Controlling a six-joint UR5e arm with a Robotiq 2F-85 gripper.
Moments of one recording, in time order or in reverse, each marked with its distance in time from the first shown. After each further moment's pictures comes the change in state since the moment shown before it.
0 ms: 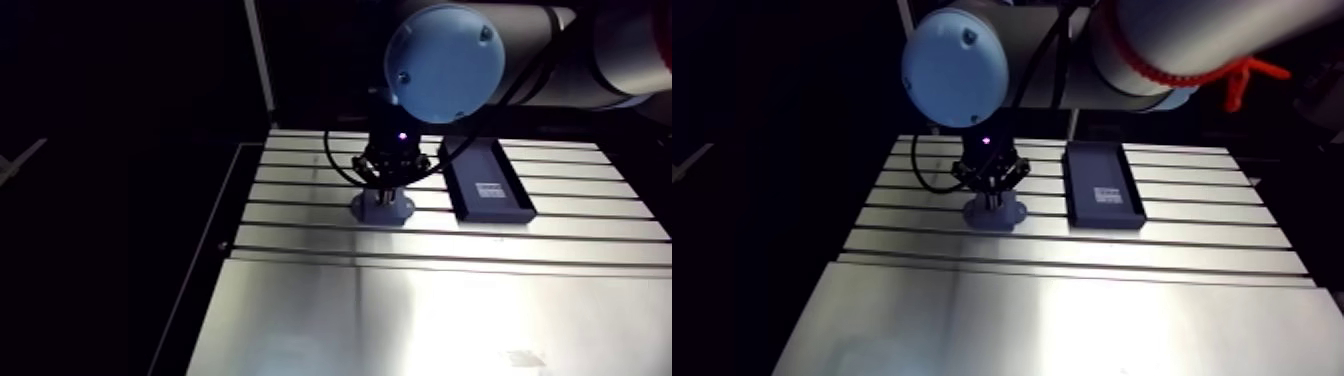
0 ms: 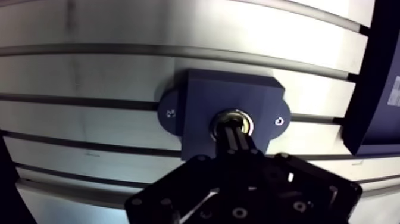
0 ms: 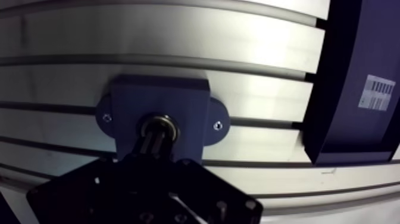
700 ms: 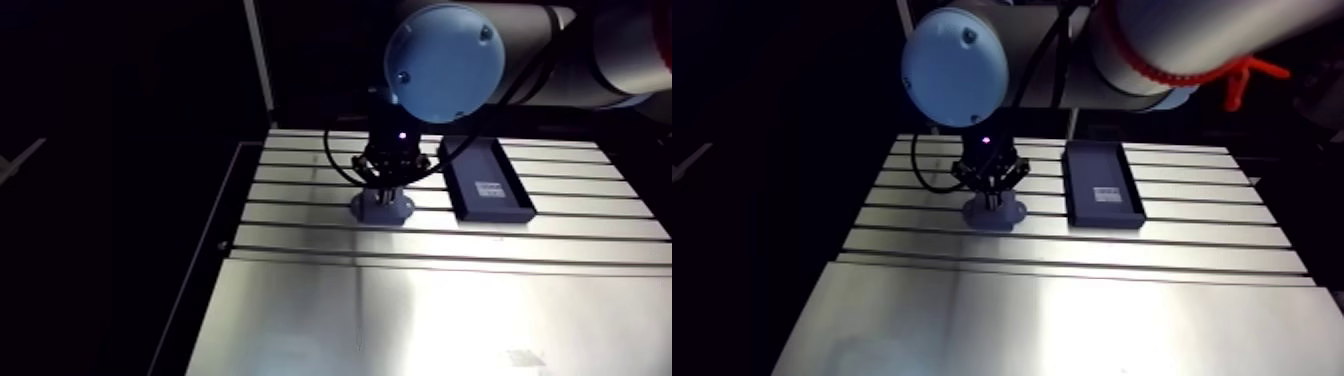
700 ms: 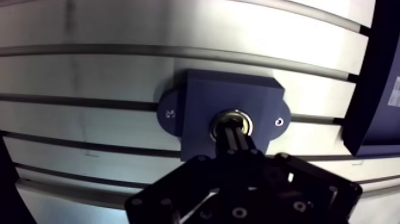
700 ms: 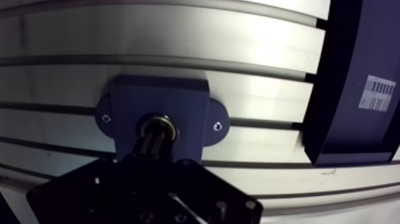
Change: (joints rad) arm -0.002 0.002 -0.001 0.000 0.000 -0.002
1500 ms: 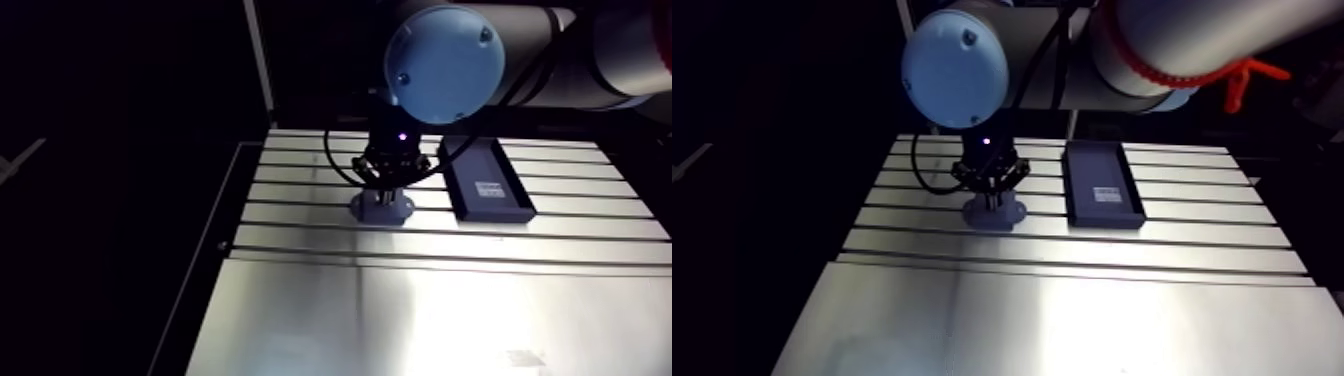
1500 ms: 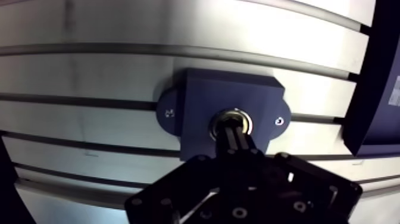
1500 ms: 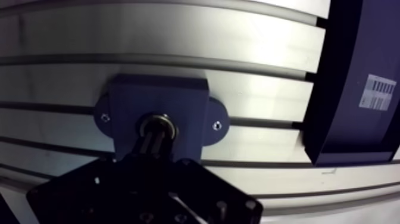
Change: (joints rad) arm 0.000 -0.001 0.003 0.000 0.000 0.000
